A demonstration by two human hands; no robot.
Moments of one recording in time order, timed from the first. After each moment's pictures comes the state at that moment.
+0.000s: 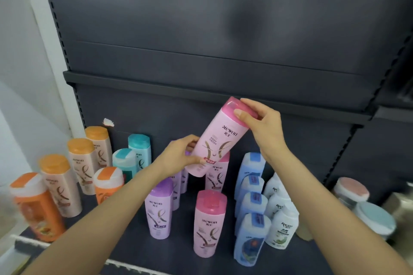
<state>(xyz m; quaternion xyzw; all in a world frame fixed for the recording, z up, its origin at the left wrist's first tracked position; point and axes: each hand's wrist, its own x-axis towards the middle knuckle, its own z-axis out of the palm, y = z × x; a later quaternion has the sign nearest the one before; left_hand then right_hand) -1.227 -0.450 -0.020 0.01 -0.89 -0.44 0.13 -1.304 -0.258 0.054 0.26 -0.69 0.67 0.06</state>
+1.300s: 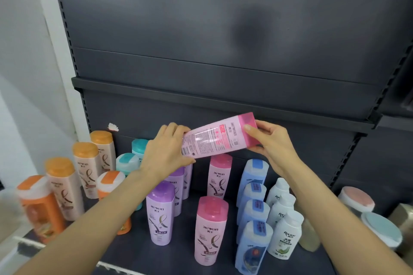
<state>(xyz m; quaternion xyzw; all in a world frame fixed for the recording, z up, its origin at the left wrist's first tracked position) -1.197 -0.452 0.011 0.10 -0.95 -0.09 0.29 -1.305 -0.234 0.047 0.24 -0.66 0.71 -0.09</state>
